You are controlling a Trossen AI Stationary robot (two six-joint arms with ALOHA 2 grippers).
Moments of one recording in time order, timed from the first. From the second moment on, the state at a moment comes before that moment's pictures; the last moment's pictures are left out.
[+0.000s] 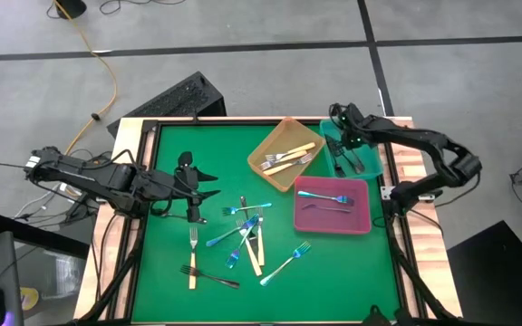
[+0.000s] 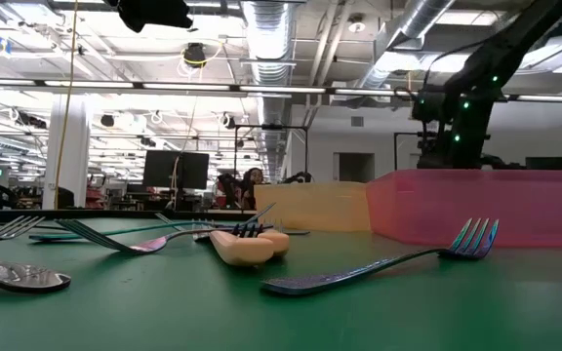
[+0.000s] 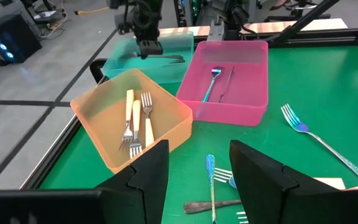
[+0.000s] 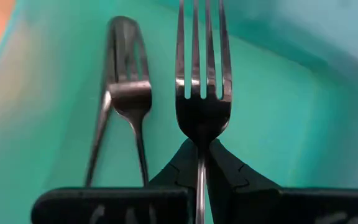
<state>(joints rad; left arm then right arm) -0.22 0.93 0.87 -0.43 -0.47 -0.09 -0.91 1.41 0.75 -0.48 0.21 0.12</state>
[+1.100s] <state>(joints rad) -0.22 0.93 0.87 -0.60 -0.45 -0.20 -0.89 1.55 0.84 -0.54 0.18 0.13</state>
